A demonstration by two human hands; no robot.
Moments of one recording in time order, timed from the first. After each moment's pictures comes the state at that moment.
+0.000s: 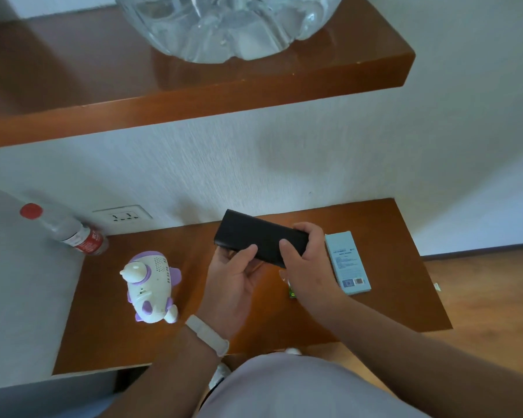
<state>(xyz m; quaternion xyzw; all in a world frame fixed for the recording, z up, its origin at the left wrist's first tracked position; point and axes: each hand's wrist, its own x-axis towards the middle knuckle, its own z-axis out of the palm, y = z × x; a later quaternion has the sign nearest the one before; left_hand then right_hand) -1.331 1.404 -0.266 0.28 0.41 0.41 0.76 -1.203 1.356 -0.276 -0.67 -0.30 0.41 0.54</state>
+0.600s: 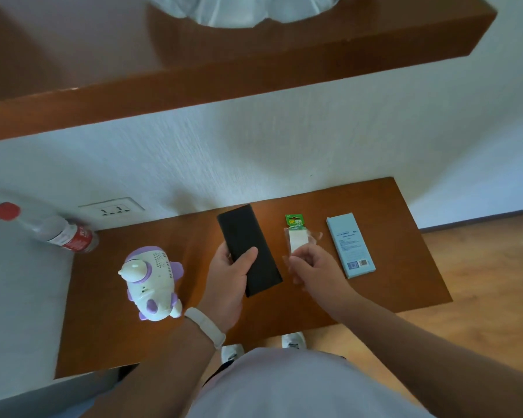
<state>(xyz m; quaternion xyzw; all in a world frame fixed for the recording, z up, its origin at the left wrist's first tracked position) -1.357 1.426 -0.312 0.39 0.53 0.28 0.70 -1.198 1.345 -0.335 -0.71 -0.29 0.49 0.40</state>
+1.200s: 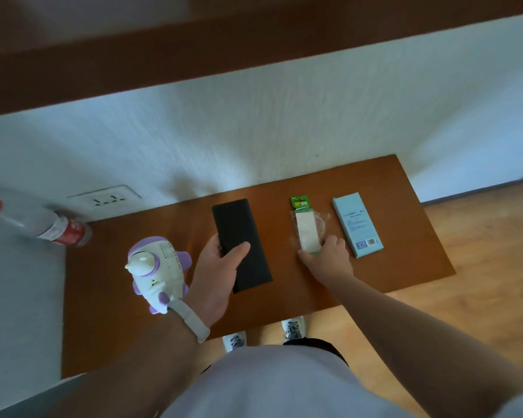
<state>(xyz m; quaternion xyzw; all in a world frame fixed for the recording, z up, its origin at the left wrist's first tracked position) -1.409 1.455 -0.324 0.41 0.51 0.22 0.73 -1.198 1.363 -0.430 -0.91 -0.24 0.31 0.13</state>
